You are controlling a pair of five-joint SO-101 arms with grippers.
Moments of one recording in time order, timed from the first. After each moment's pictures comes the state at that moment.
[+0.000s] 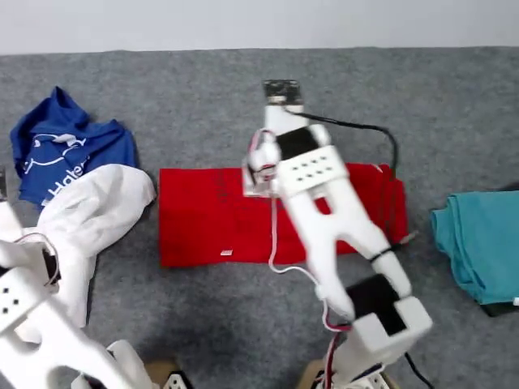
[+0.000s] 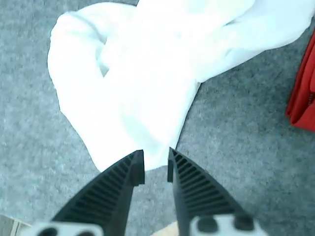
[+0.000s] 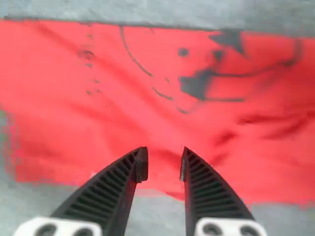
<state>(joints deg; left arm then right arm) -47.8 -40.6 32.1 94.9 -16.0 -29.0 9.3 -6.2 77.6 -22.9</state>
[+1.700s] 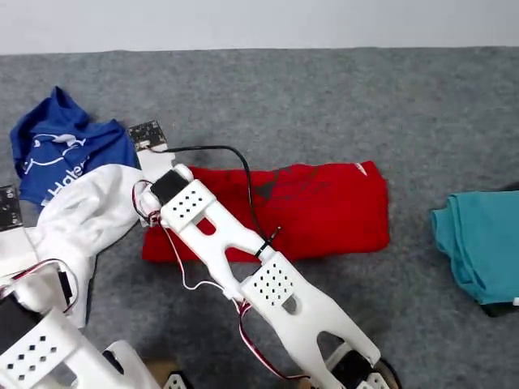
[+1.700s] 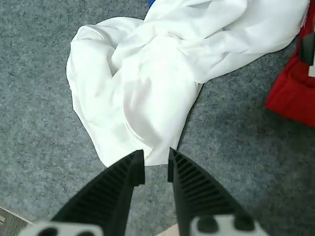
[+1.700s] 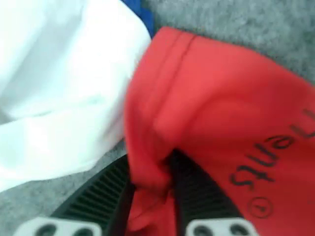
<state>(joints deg) -48.0 -58.4 39.3 96.3 -16.0 -50.7 72.7 -75.0 79.9 -24.0</state>
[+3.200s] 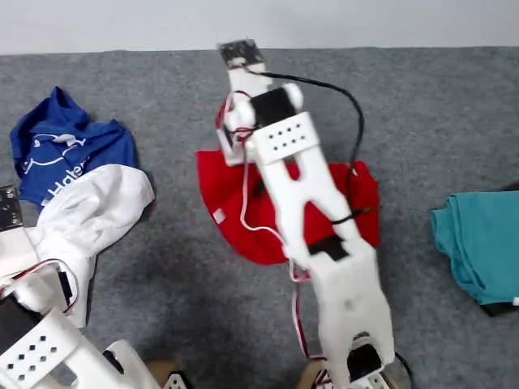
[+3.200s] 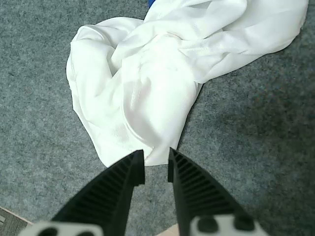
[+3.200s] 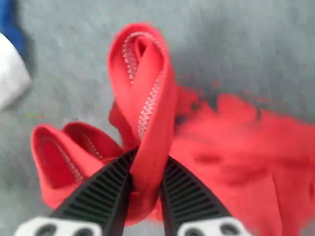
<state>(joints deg) -48.0 -58.4 39.3 96.3 -16.0 -27.3 33.5 -50.7 100.4 -7.7</state>
